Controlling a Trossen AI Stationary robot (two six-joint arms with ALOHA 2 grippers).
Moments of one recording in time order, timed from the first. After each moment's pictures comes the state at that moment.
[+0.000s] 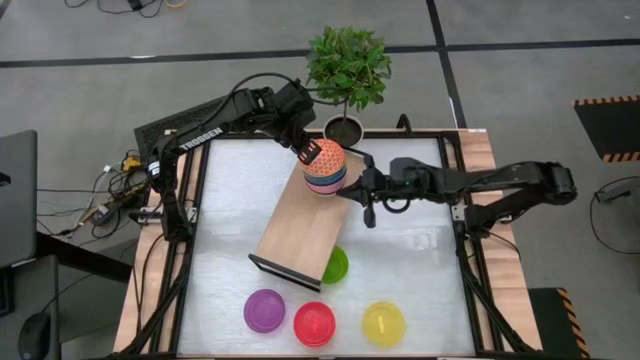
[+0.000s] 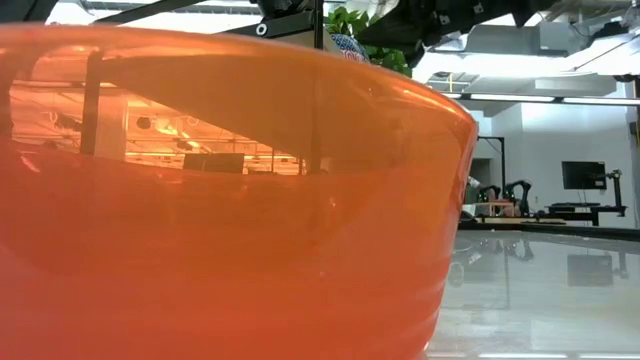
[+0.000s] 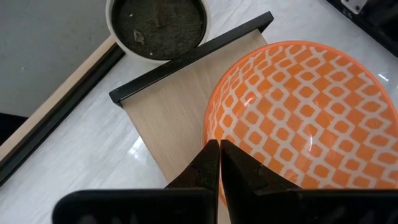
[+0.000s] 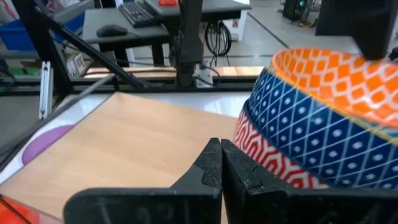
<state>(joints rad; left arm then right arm) 0.40 1.84 2.11 -1.22 0.00 -0.30 -0.07 1.26 0.87 0.13 -0.02 -0.01</state>
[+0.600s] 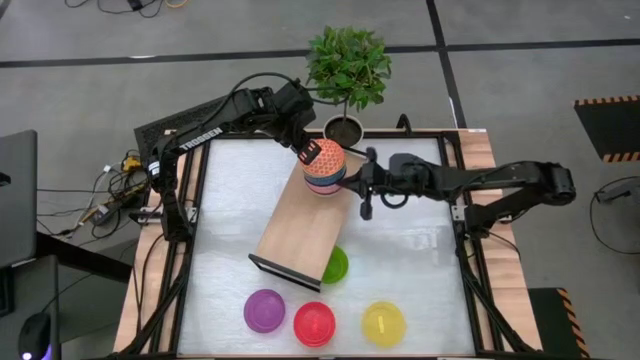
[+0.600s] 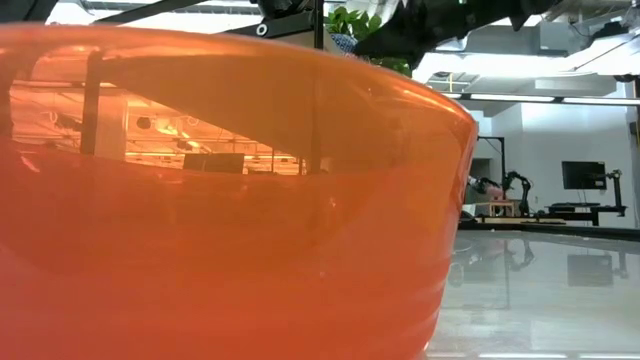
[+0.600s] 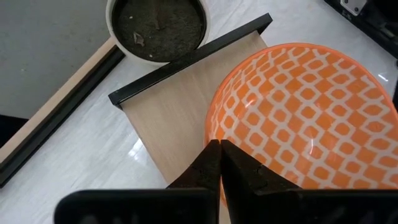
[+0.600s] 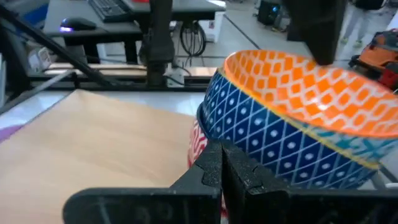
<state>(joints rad) 0.40 1.84 2.11 -1.21 0.00 -0.30 -0.11 1.27 0.88 0.14 0.05 -0.07</state>
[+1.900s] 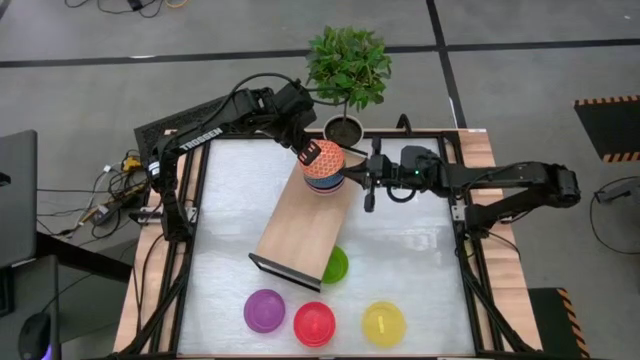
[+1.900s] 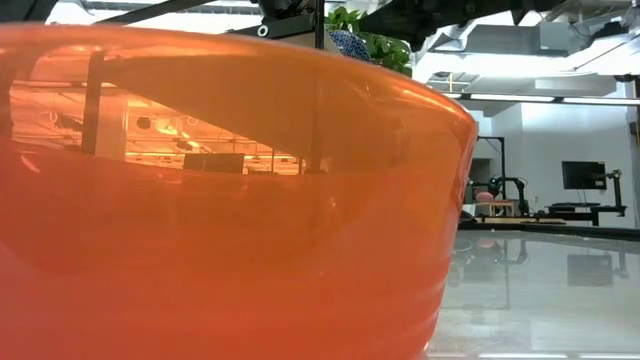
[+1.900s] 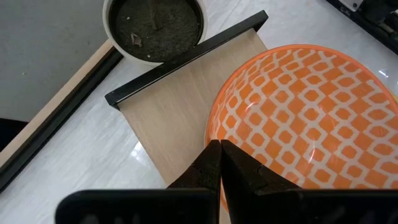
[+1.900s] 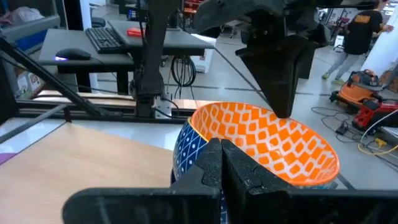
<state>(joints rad) 0.40 1.84 2.11 -1.21 0.00 -0.28 -0.14 1.21 0.88 0.24 0.04 -0.14</state>
